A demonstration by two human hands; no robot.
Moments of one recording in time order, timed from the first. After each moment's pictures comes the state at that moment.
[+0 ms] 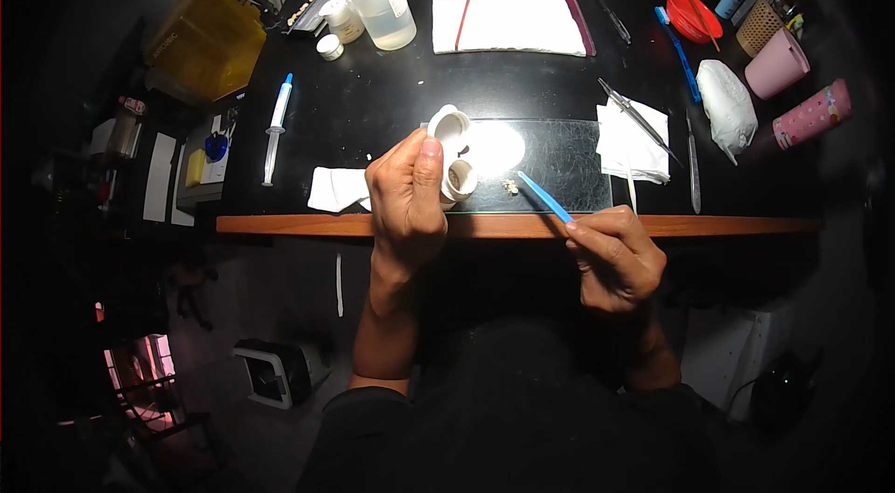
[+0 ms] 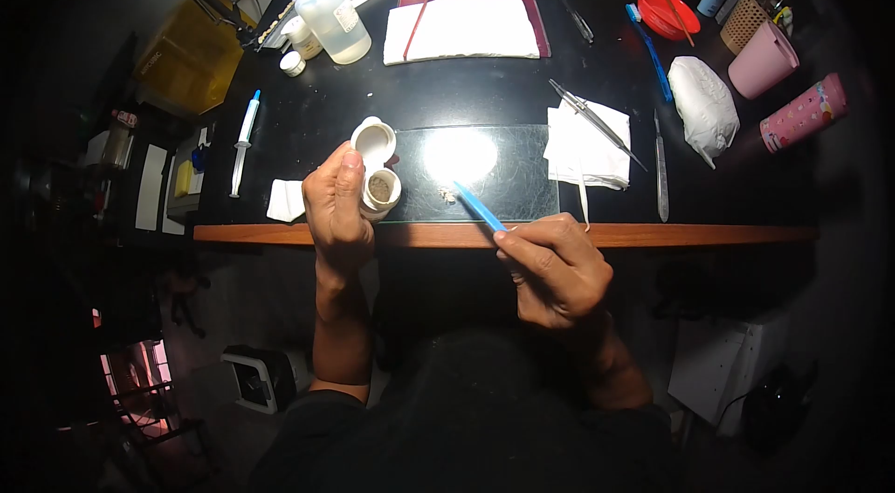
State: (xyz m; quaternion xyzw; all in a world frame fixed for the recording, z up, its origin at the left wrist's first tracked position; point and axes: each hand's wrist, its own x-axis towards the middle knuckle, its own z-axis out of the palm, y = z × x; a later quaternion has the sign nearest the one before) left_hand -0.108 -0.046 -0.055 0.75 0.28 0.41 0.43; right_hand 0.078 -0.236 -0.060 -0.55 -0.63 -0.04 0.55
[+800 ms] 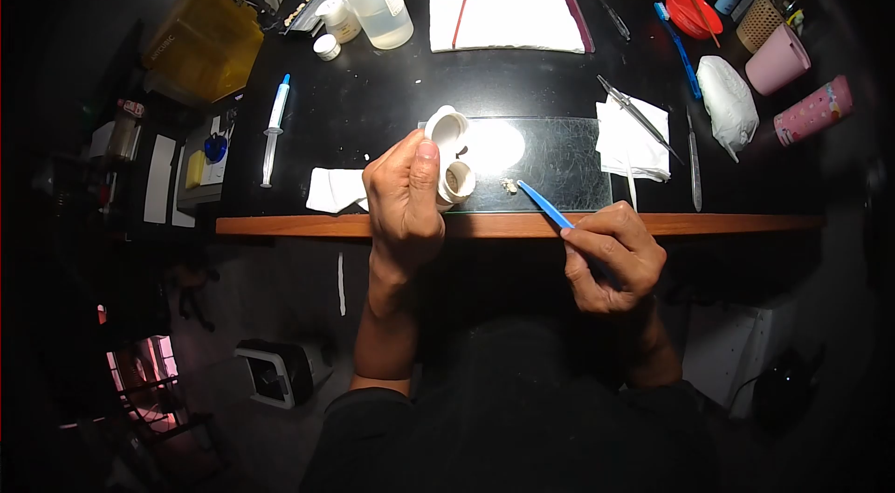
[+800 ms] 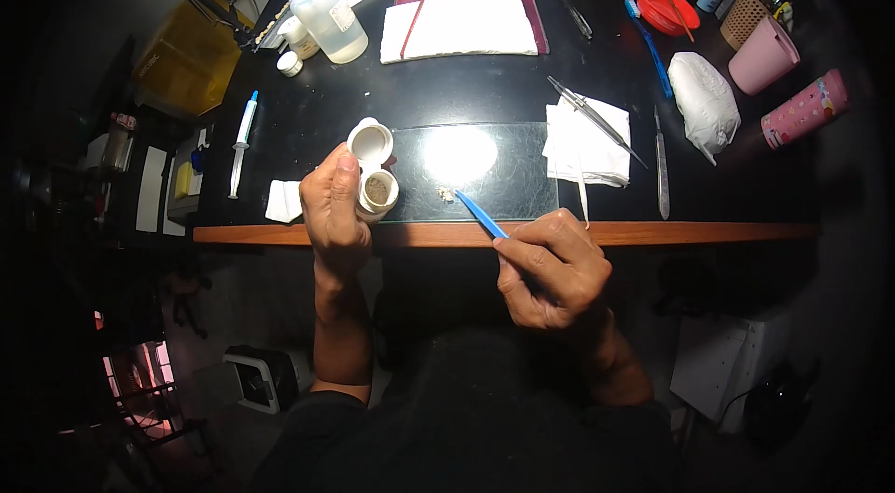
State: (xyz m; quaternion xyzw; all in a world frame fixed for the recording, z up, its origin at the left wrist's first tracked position) left_hand -0.108 -0.046 -0.055 0.76 0.27 0.41 0.43; right_hand 0.079 -0.236 -0.055 -0.57 -0.63 -0.03 0.53
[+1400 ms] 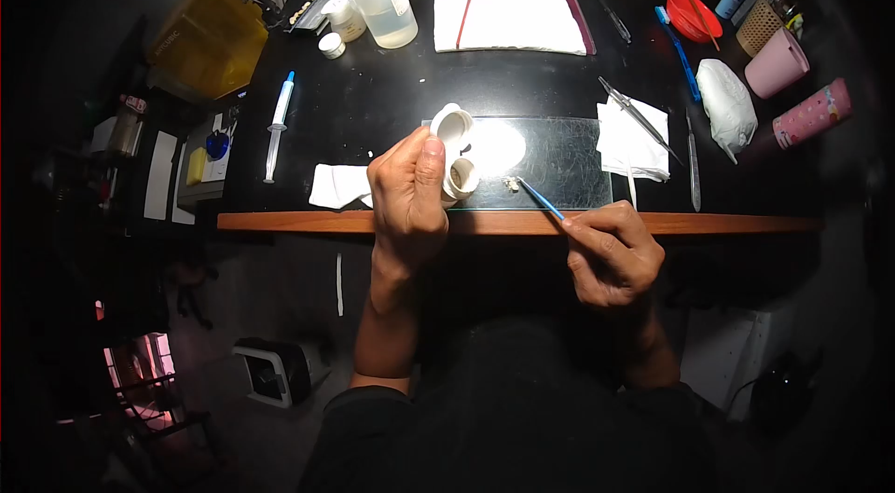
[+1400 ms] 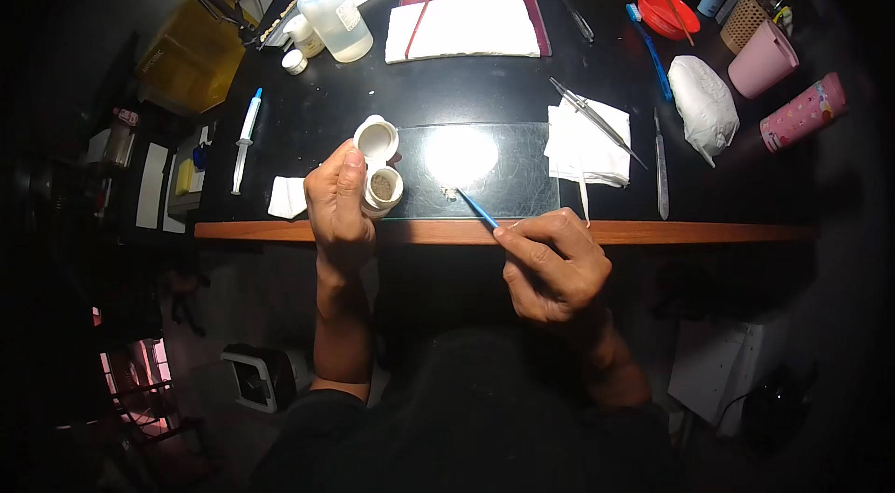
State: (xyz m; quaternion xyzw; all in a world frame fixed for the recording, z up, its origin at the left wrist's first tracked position) left_hand -0.108 -0.047 -0.053 0.76 0.27 0.41 0.42; right_hand 0.081 -0.239 -0.066 -0.56 -0.63 -0.03 0.53
